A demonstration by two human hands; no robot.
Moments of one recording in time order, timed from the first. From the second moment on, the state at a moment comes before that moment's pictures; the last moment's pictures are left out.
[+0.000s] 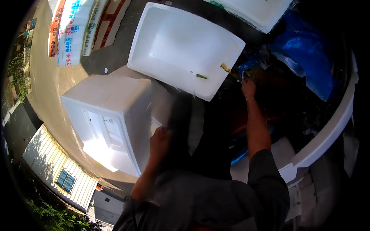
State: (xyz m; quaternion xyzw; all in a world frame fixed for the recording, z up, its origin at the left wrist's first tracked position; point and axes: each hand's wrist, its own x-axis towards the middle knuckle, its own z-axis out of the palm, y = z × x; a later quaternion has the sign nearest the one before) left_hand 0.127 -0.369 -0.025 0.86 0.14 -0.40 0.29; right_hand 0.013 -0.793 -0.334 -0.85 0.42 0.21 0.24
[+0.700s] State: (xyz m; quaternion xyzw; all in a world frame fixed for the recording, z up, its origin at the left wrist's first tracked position) left_hand 0.124 -0.387 -0.040 0.81 0.17 -0.43 0.36; right_hand 0.036 -0.755 -0.351 -0.84 0.43 0.09 0.31
